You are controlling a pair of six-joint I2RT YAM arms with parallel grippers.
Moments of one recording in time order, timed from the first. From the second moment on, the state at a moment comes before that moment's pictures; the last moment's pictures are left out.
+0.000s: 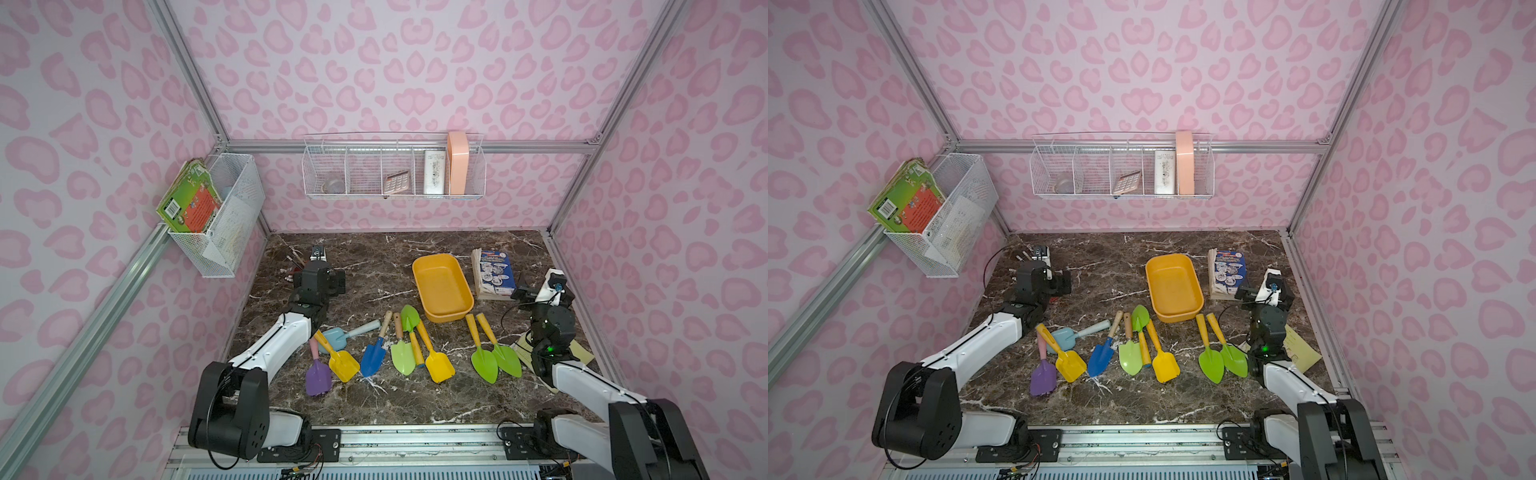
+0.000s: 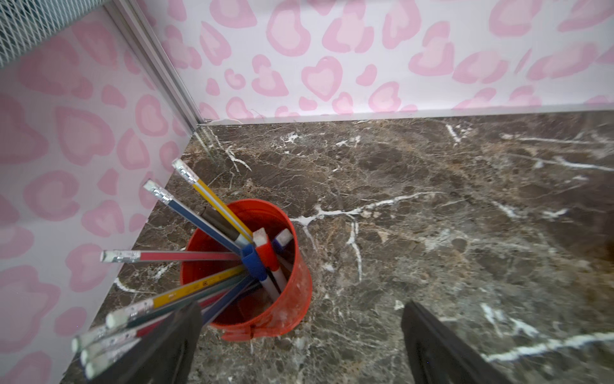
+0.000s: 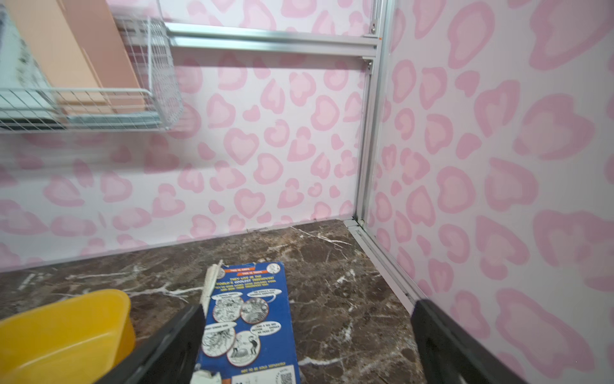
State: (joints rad) left arm -0.19 1.36 0.83 0.03 -0.32 -0.10; right arm 0.12 1.10 0.30 0.88 0.29 0.02
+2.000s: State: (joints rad) left arm -0.90 1.50 1.03 -0.36 0.01 -0.62; right arm 0.37 1.23 0.51 -0.15 -0.08 0.39
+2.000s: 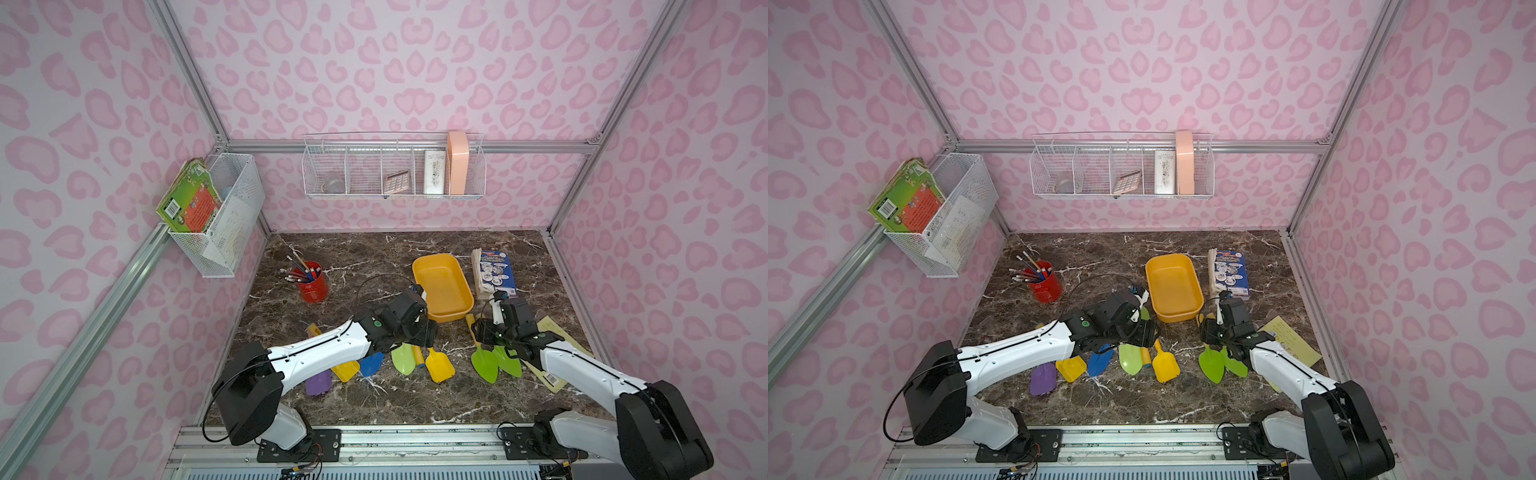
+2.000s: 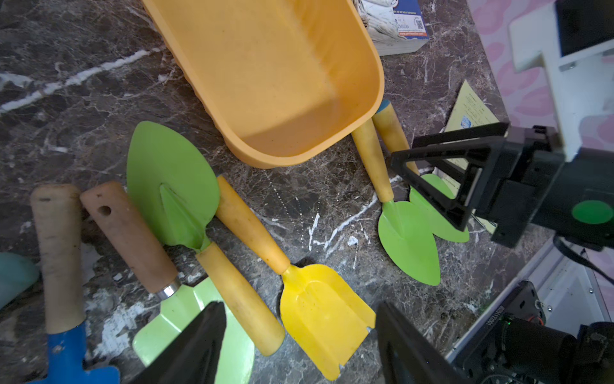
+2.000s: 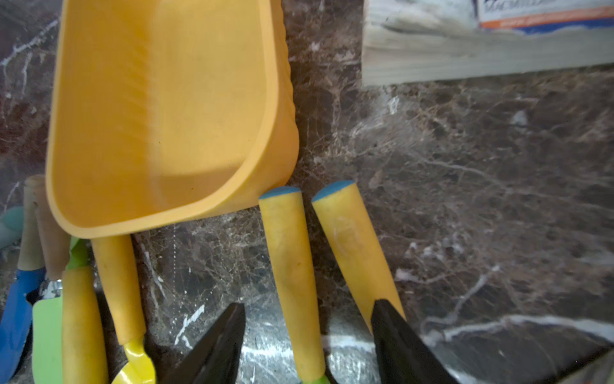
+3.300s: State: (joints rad) left arm -0.90 1.46 1.00 -0.39 -0.04 -0.63; right arm 0.52 1.39 0.53 -0.15 0.09 0.44
